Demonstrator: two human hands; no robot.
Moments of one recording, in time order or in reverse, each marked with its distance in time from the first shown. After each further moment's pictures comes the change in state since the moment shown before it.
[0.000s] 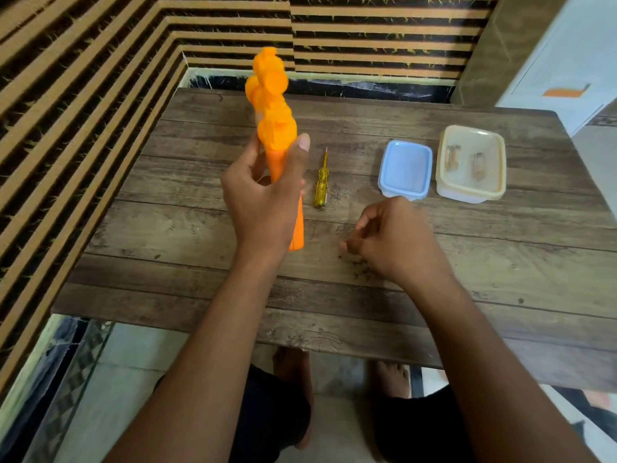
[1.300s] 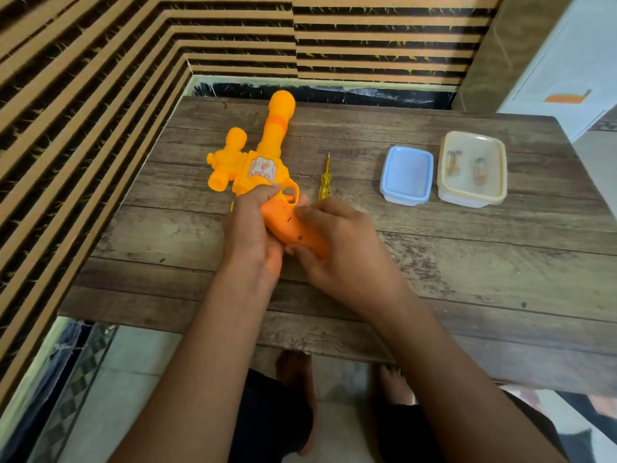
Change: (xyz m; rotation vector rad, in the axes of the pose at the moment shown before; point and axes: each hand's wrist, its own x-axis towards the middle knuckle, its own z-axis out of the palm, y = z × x) left_hand 0.008 -0.024 -0.017 -0.502 0.083 -0.730; right_hand -0.017 -0.035 0.032 -0.043 0.084 -0.592
